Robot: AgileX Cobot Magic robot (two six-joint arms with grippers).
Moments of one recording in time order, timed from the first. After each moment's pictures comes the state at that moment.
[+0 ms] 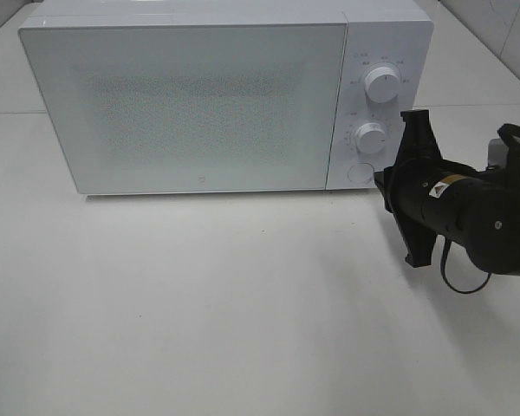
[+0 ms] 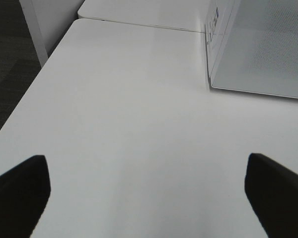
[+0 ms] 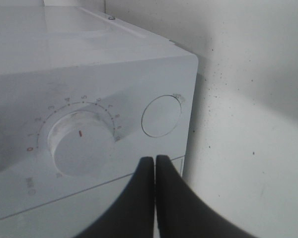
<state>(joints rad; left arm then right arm) -0.02 0.00 -0.50 0.11 1.06 -0.16 0.45 1.83 -0.57 0.41 -0.78 1.33</state>
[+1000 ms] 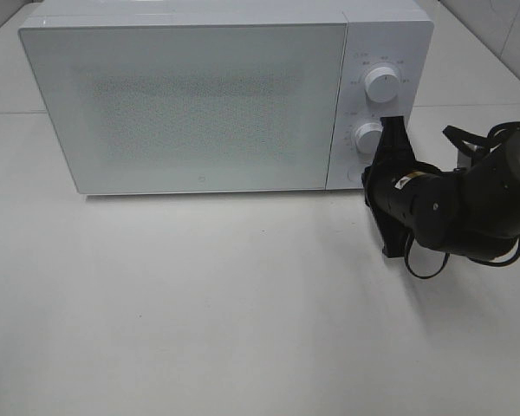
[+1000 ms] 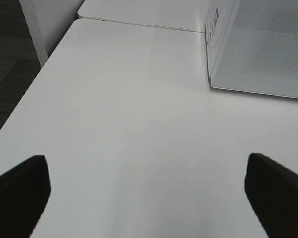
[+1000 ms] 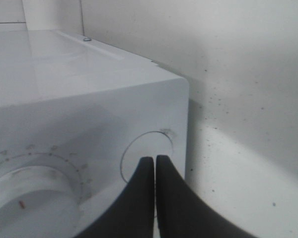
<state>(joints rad) -0.02 0.00 -0.50 0.11 1.06 -0.16 0.45 2.02 -0.74 0.52 -0.78 1.29</state>
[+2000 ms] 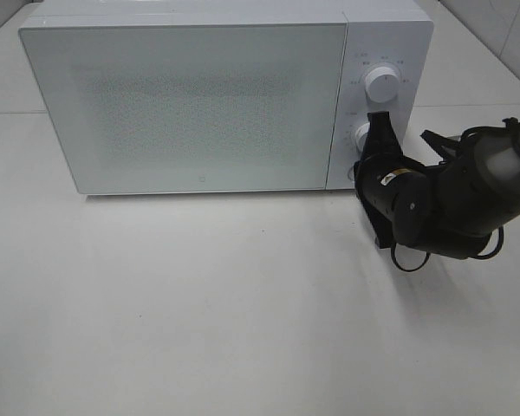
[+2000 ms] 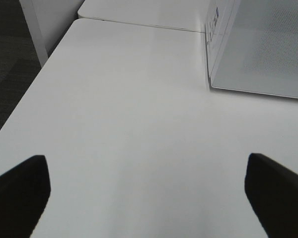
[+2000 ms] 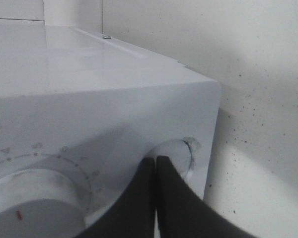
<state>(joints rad) -0.02 0.00 -0.50 0.11 1.06 -0.16 0.47 2.09 -0.81 0.56 -0.86 1.21</state>
